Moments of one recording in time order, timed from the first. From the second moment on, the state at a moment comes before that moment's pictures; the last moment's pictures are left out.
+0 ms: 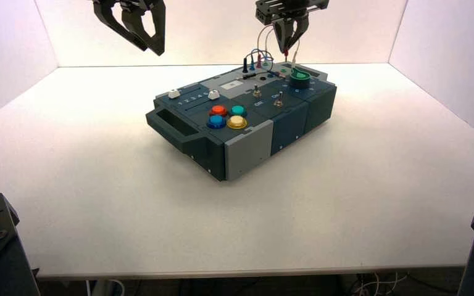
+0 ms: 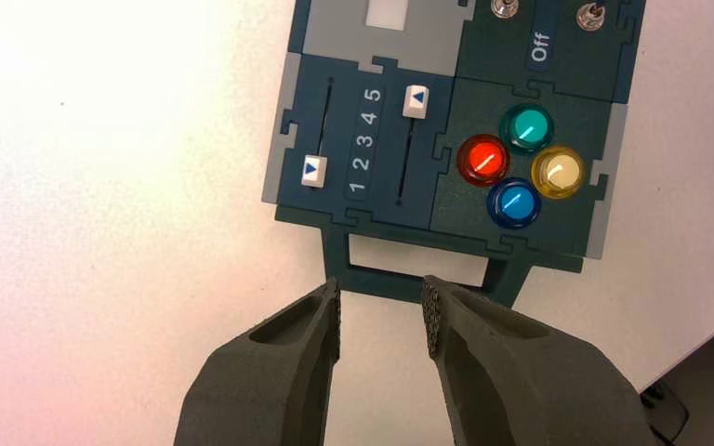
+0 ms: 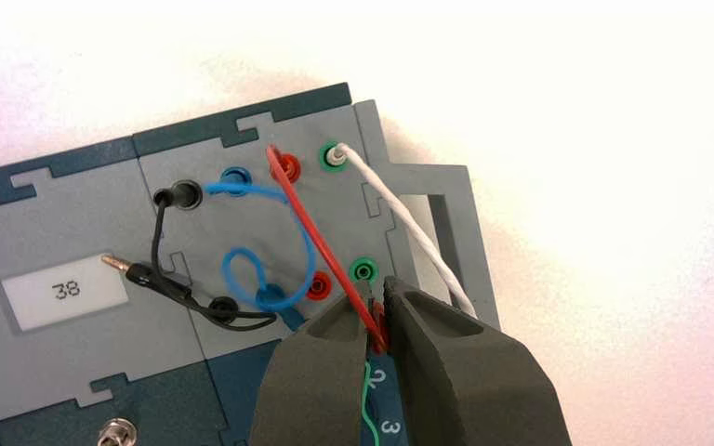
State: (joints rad) left arm -0.52 -0.31 0.78 -0.02 0.68 0.17; right arm 0.40 0.44 -0.03 -0.16 0.84 0.00
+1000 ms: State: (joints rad) left arm -0.53 -0.29 0.78 -0.02 0.70 0.17; right arm 0.46 0.13 0.22 -0.17 0.86 0.00
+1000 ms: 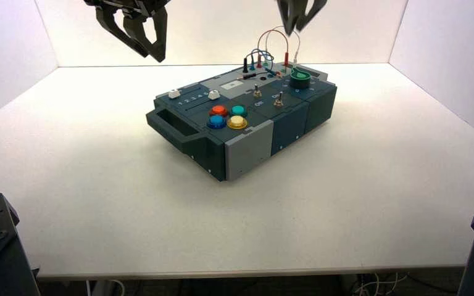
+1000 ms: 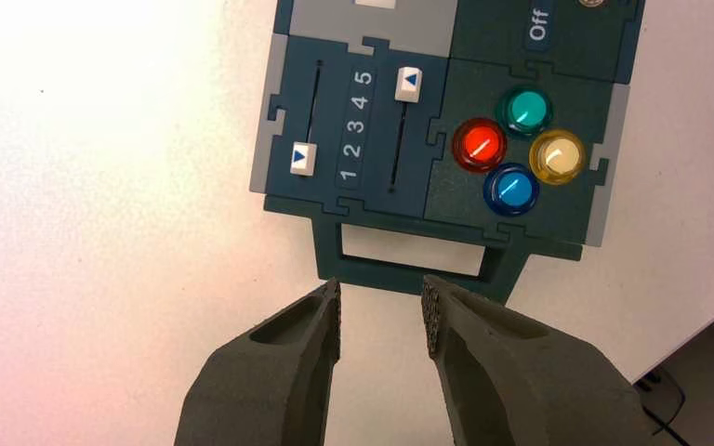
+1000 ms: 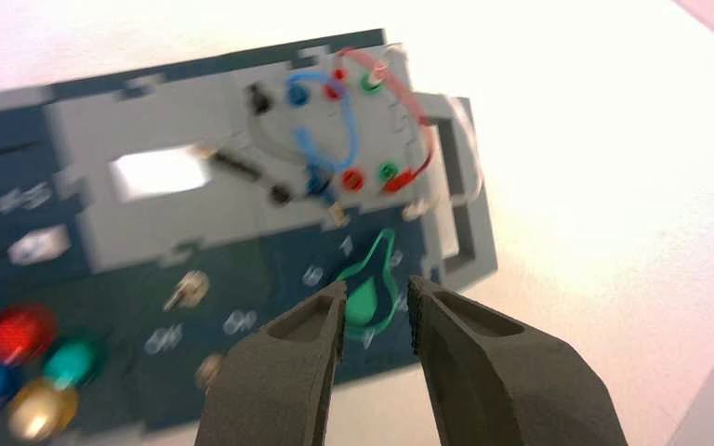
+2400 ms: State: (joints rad) left arm -0.53 -0.23 0.77 0.00 0.71 0.19; right arm 0.54 -0.51 0.92 -0.10 0.68 0.00
